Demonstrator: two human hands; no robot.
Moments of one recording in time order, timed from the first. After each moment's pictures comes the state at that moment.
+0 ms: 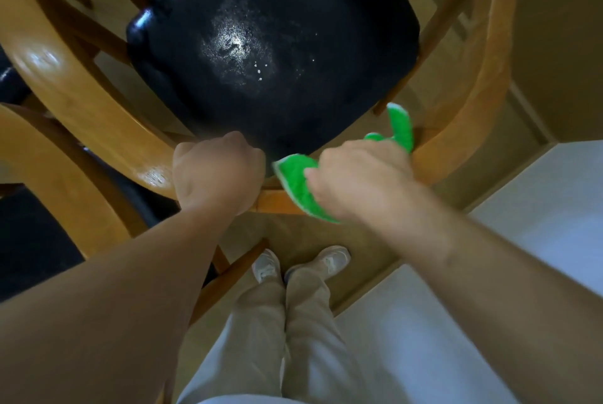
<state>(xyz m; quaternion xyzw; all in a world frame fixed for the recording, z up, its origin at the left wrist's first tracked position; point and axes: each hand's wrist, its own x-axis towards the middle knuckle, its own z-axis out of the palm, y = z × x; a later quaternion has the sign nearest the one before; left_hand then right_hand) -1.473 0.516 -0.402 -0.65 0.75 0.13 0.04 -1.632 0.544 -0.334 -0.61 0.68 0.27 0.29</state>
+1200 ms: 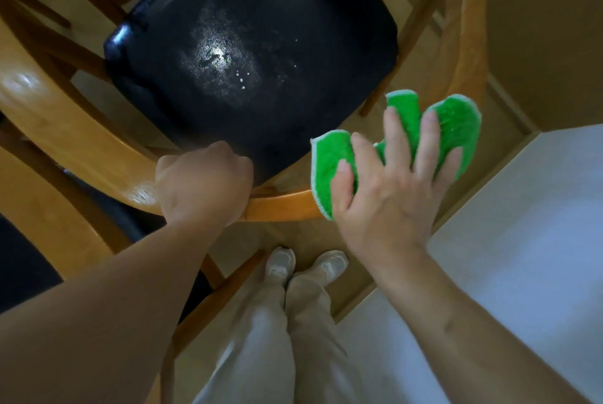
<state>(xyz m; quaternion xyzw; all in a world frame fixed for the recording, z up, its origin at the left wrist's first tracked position) -1.476 0.518 -0.397 -0.65 0.75 0.13 0.05 -1.642 0.613 -0.349 -0.52 0.85 -0.02 0.03</state>
